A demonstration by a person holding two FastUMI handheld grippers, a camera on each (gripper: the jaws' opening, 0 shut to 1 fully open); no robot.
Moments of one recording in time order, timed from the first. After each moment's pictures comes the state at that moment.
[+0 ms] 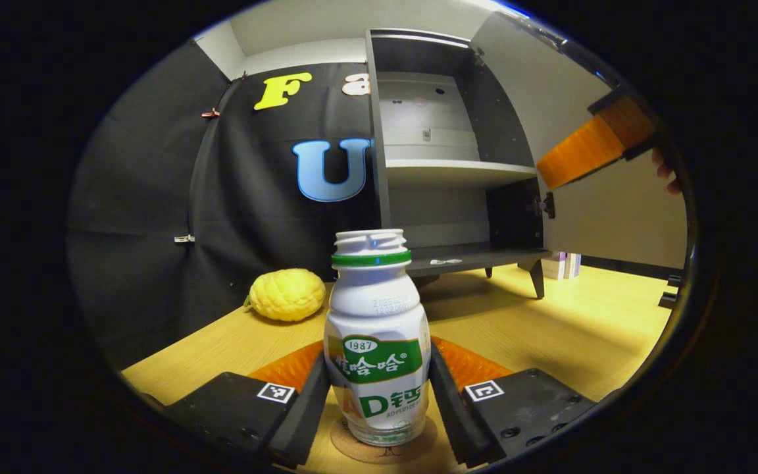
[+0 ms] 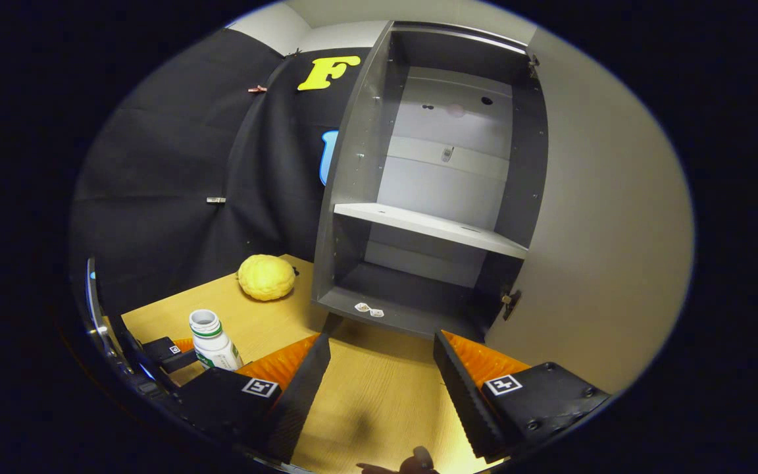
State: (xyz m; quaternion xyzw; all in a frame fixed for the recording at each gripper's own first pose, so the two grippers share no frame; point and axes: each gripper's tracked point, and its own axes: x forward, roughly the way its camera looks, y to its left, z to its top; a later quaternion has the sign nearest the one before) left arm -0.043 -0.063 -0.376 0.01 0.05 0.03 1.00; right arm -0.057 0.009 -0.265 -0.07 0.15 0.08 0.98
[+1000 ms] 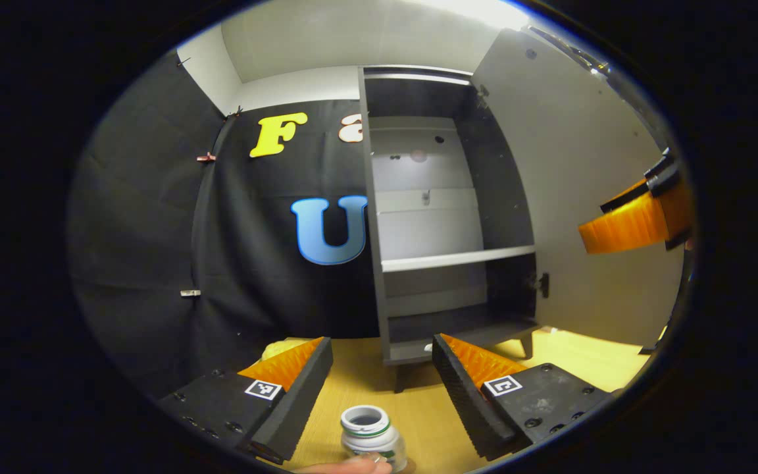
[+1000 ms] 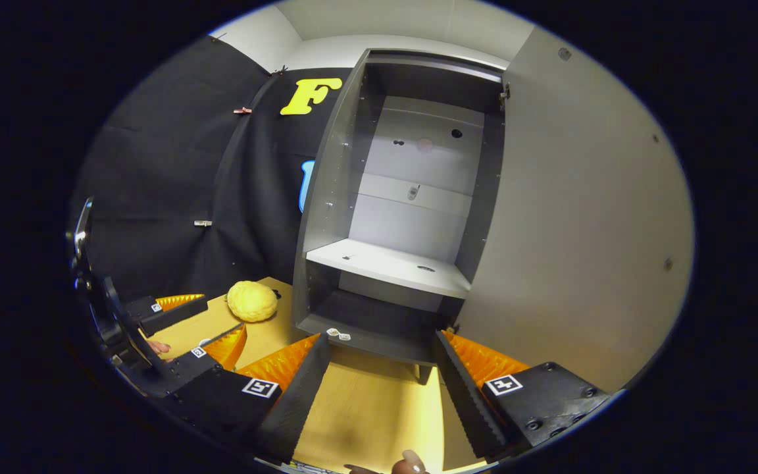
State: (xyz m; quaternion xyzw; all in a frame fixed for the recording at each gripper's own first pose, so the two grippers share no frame) left arm -0.046 -0.087 -0.183 0.03 -0.03 0.03 1.00; right arm -0.103 -0.050 -0.136 -0.07 0.11 0.05 0.99
